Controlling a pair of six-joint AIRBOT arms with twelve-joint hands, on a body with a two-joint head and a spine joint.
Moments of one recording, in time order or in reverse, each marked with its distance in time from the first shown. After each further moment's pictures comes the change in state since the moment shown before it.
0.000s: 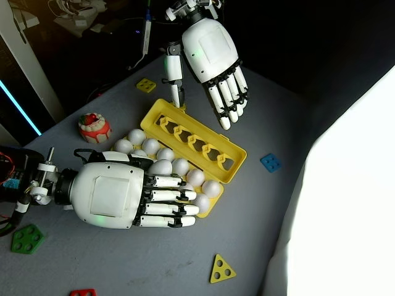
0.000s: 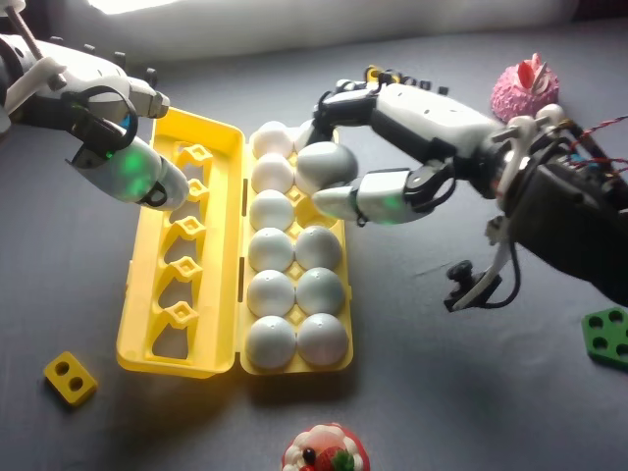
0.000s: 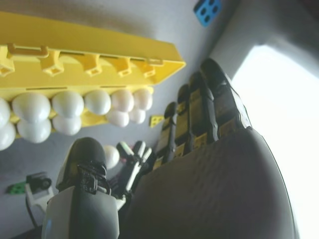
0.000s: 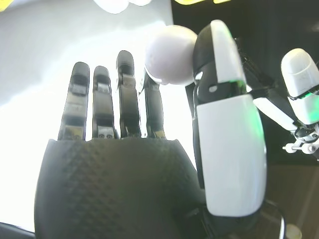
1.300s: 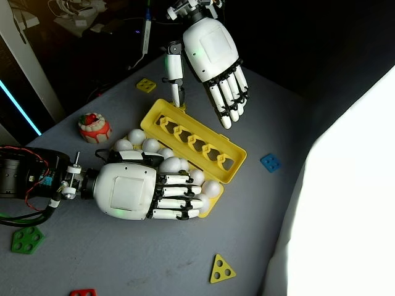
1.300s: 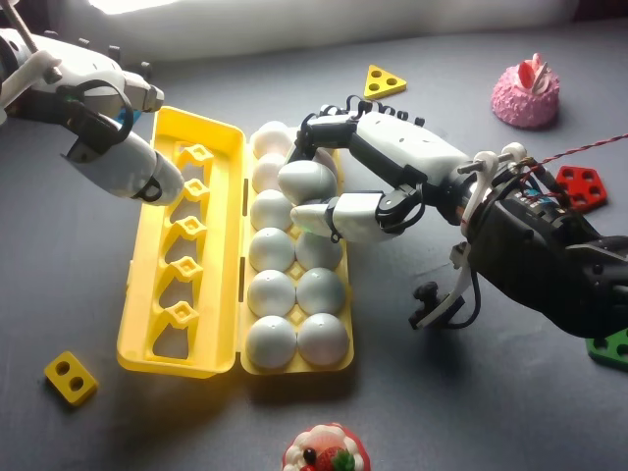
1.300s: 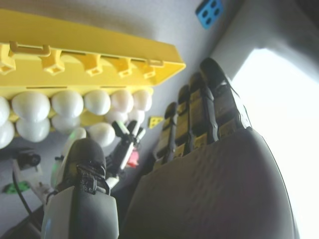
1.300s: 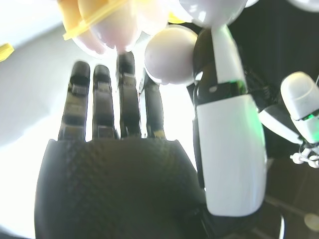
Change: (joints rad) left arm -0.009 0.000 0.004 0.000 0.008 0.004; right arm -0.055 -0.120 0.107 0.008 0.078 0.070
